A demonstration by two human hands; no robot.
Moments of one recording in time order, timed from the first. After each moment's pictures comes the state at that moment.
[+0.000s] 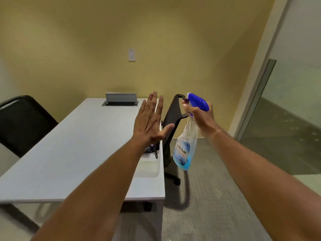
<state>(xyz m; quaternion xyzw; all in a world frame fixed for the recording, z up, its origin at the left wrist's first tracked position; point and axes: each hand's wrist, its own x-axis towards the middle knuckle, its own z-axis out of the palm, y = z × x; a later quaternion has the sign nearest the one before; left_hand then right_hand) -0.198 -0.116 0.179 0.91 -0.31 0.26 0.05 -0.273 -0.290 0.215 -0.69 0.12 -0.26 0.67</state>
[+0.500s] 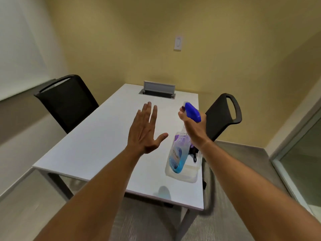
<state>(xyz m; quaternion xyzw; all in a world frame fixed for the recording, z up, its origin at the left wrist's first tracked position) -0.112 0.069 0.107 0.96 -0.18 0.23 0.05 -0.130 -0.110 0.140 -0.68 0.07 -0.22 0.70</state>
